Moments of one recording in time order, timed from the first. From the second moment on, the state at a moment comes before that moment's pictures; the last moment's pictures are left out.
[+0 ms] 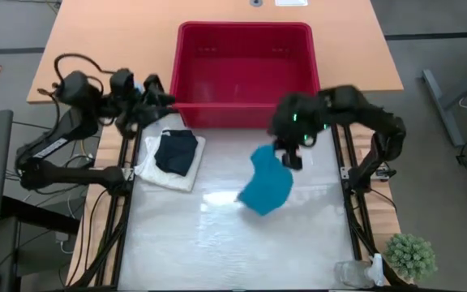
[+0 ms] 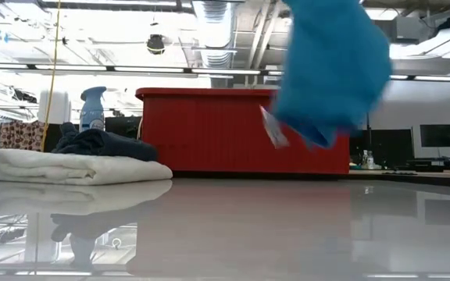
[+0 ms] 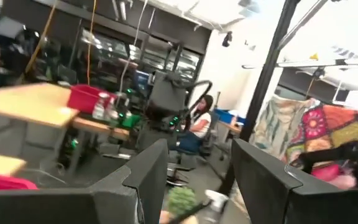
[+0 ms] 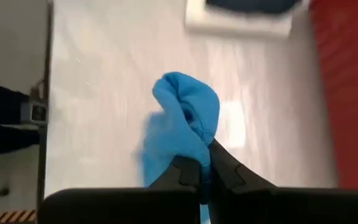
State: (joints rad) left arm 0.42 0.97 1.32 0.02 0.52 -0.51; right arm 0.01 1.66 2.24 -1.55 -0.02 0.09
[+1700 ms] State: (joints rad) left arm -0.30 1.68 1.32 -0.21 -0.04 -0.48; right arm 0.58 1.76 1.35 -1.01 0.48 1.55
